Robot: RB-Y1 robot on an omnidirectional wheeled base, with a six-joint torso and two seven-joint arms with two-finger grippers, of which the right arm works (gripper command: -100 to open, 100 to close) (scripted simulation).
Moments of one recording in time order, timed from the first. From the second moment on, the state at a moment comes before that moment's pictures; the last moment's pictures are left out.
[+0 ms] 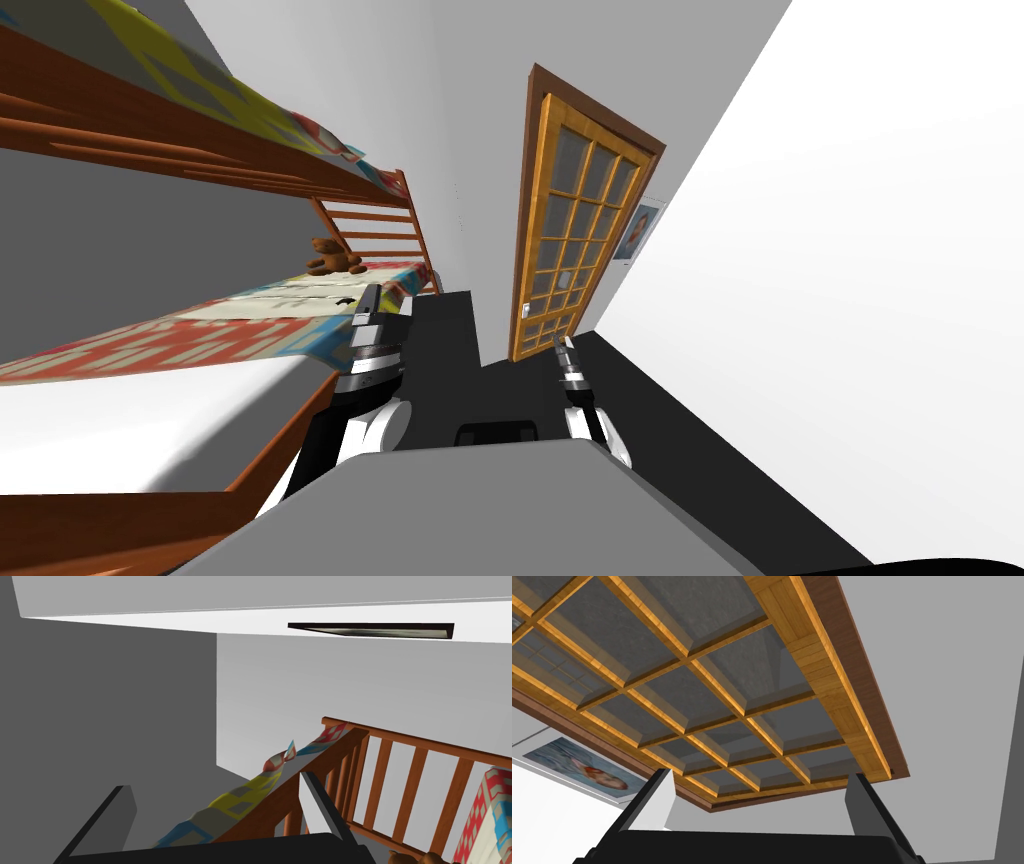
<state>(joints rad) 0.29 -0.12 -0.05 -1.49 0.11 -0.73 0.72</state>
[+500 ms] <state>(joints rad) 0.24 -0.13 -0.07 -1.33 0.13 -0.76 0.83</state>
